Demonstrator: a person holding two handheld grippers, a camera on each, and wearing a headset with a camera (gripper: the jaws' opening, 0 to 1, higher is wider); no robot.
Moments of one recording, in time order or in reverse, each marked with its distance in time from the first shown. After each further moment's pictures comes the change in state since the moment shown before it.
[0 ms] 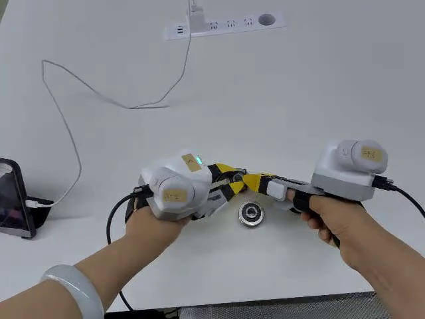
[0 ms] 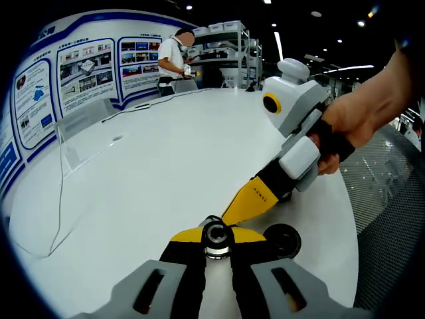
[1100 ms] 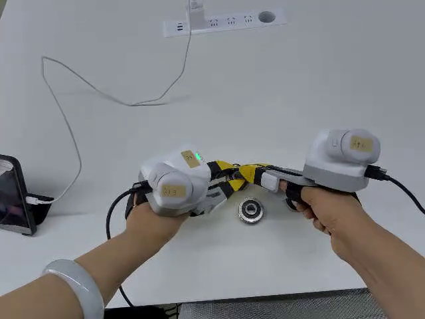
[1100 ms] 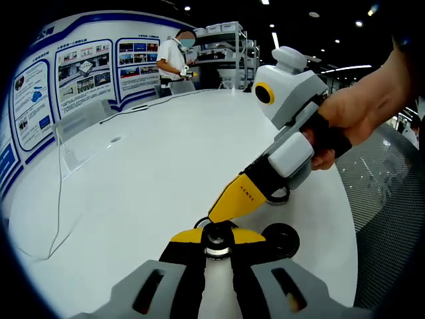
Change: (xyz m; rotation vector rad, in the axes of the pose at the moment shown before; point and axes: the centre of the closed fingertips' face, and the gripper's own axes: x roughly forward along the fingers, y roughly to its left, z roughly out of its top) left arm -0.001 -0.002 0.000 0.019 -0.005 -0.018; right arm 0.006 0.005 0.010 -0.085 -0.011 -0.033
